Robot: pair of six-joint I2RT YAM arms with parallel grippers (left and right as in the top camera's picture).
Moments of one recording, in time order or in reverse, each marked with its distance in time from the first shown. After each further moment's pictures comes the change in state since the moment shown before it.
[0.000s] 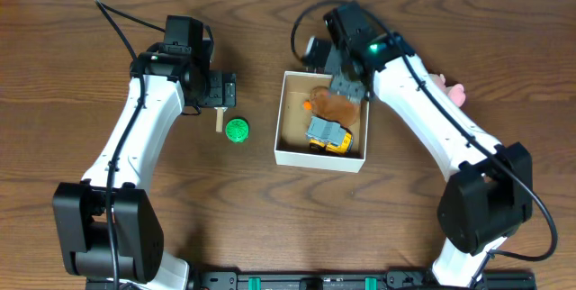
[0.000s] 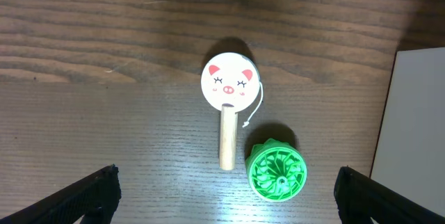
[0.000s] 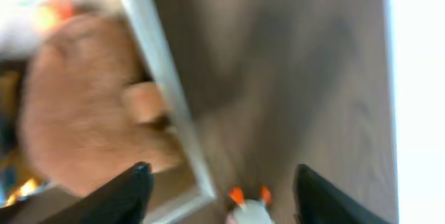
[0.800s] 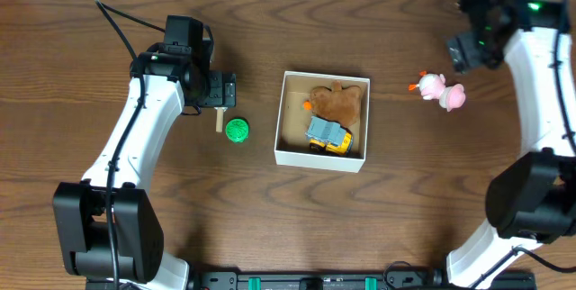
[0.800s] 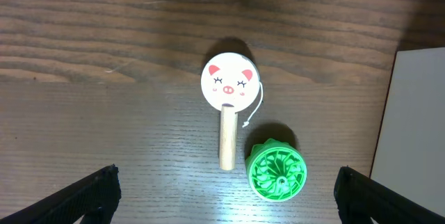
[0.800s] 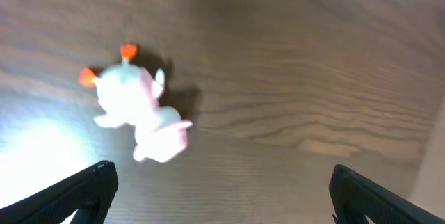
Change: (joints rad) left arm 0.000 0.000 0.000 0.000 0.000 0.000; right arm -0.613 -0.005 0.100 -0.147 -0.125 0.238
